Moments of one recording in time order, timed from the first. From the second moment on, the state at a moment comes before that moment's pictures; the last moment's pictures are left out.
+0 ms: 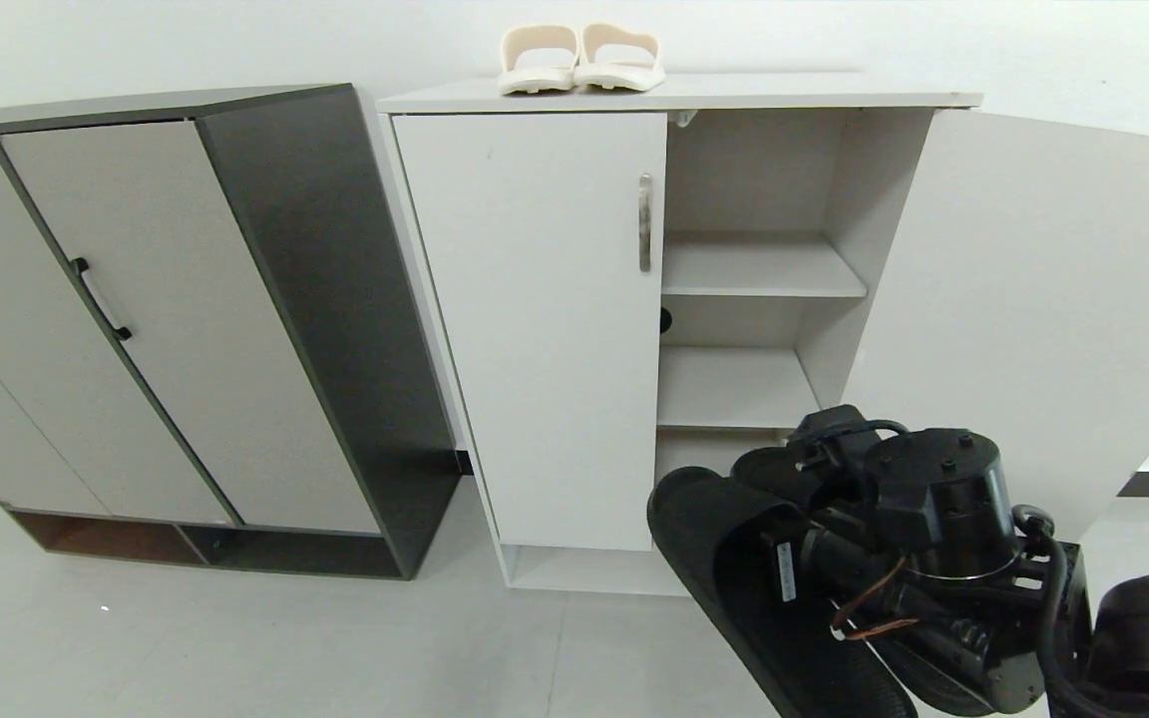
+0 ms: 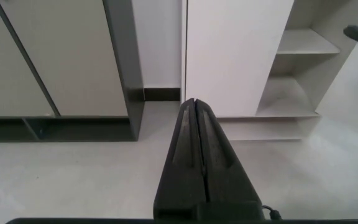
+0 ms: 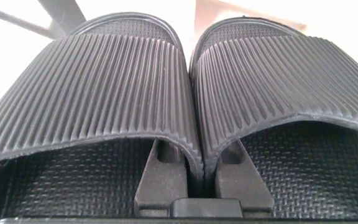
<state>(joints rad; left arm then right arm) 0.00 0.01 0.00 0.00 -0.03 0.00 0.79 1.74 -0.67 -0.67 -0.41 0.18</state>
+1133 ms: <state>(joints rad) 0.00 0.00 0.00 0.00 -0.03 0.01 0.83 1.97 -0.83 -0.73 -0.67 0.30</state>
